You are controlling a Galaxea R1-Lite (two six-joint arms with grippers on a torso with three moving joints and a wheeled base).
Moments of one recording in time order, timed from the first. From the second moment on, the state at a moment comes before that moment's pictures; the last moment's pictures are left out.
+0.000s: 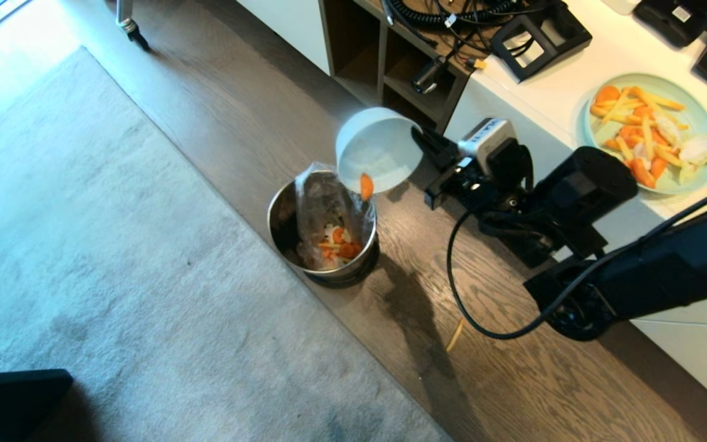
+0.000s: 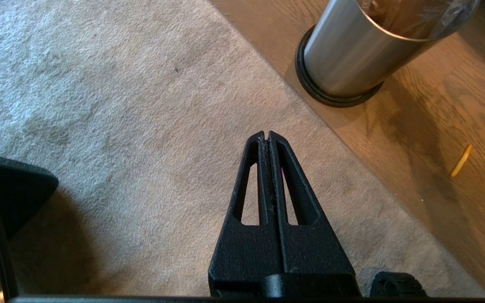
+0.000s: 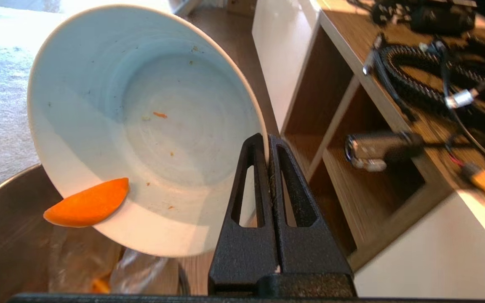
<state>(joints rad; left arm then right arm) 0.00 0.00 0.00 0.00 0.01 -0.07 0.55 2.00 -1.03 -1.52 0.19 -0.55</state>
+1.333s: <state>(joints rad) 0.00 0.00 0.00 0.00 0.01 -0.07 0.75 2.09 -1.18 -1.52 0.24 -0.89</state>
